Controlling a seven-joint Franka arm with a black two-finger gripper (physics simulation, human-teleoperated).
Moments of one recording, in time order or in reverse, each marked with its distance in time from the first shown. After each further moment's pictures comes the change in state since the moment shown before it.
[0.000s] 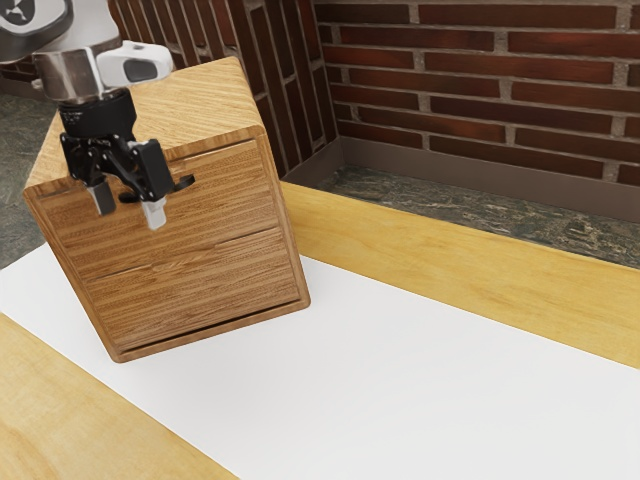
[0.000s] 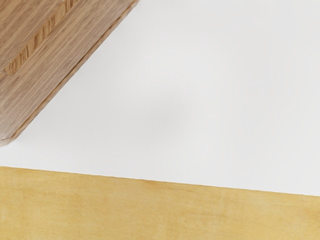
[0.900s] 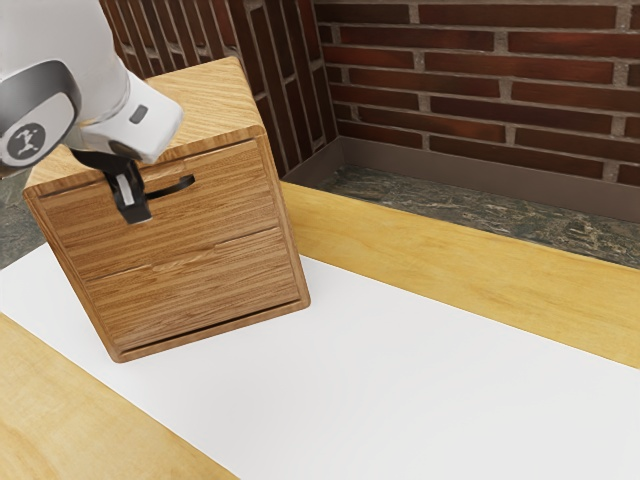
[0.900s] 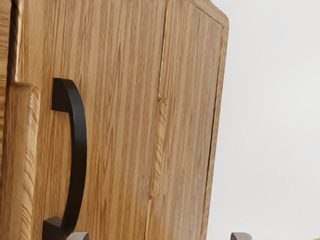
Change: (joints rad) arm 0.246 -0.298 -0.343 -0.485 0.378 0.618 0.489
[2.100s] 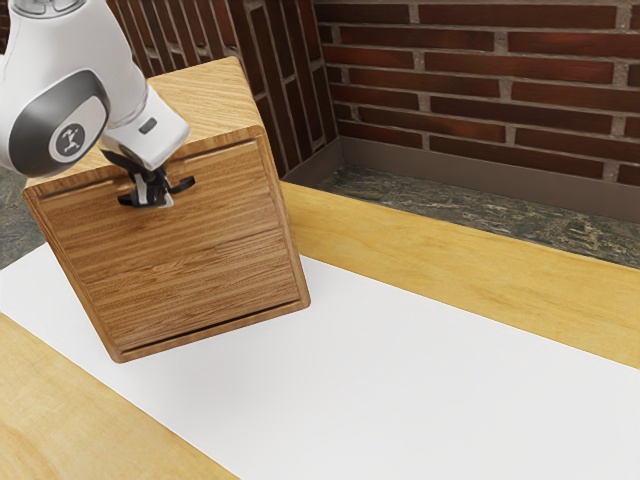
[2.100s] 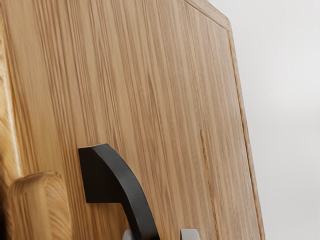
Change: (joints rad) arm 0.066 0.159 0.051 0.044 -0.091 0.177 0.352
